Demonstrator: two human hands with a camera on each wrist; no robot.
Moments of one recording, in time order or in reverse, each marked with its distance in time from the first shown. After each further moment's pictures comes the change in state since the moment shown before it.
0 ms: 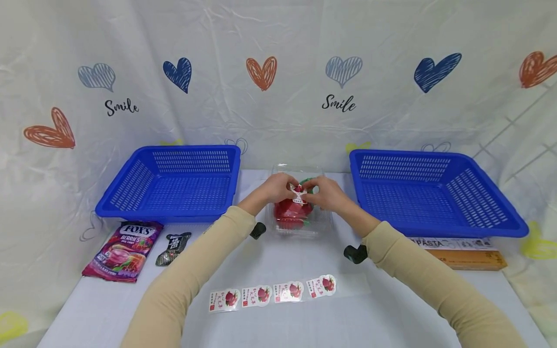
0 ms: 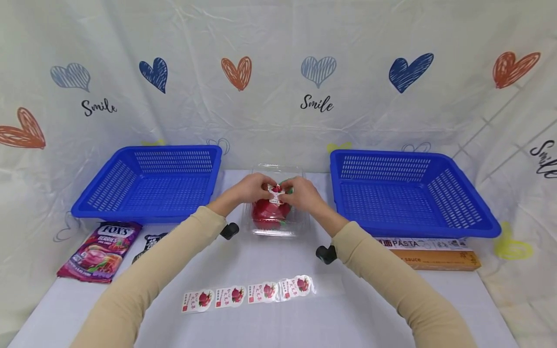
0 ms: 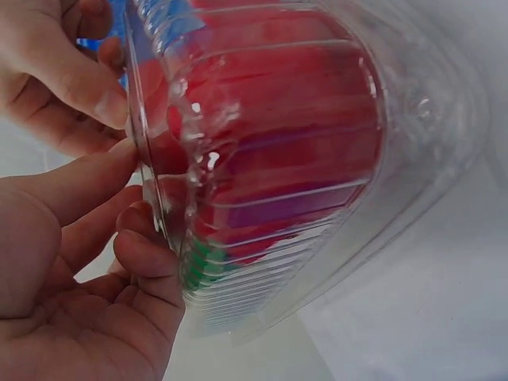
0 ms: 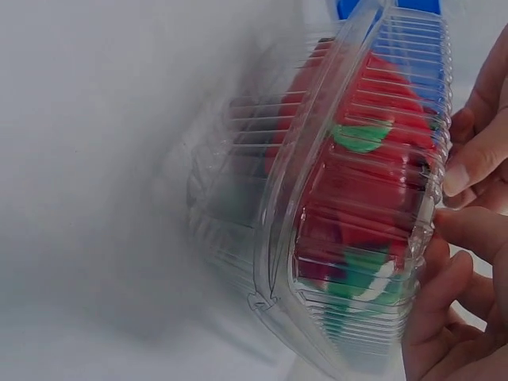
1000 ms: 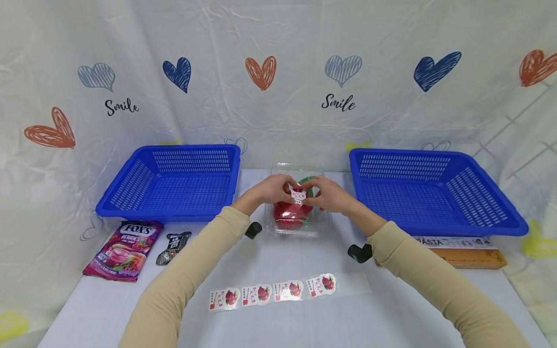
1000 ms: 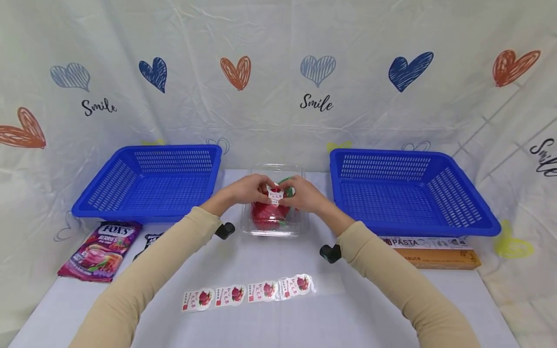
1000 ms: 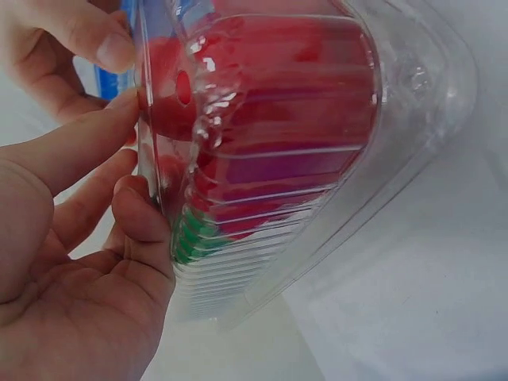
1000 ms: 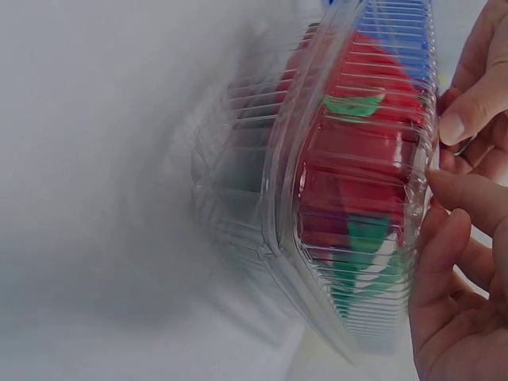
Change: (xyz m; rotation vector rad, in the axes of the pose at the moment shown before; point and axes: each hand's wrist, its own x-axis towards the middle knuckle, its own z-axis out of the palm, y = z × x) left_hand -0.008 -0.007 -0.004 -0.108 -0.070 0.045; right_hand -0.008 0.008 -0.006 0.116 -0.109 -0.118
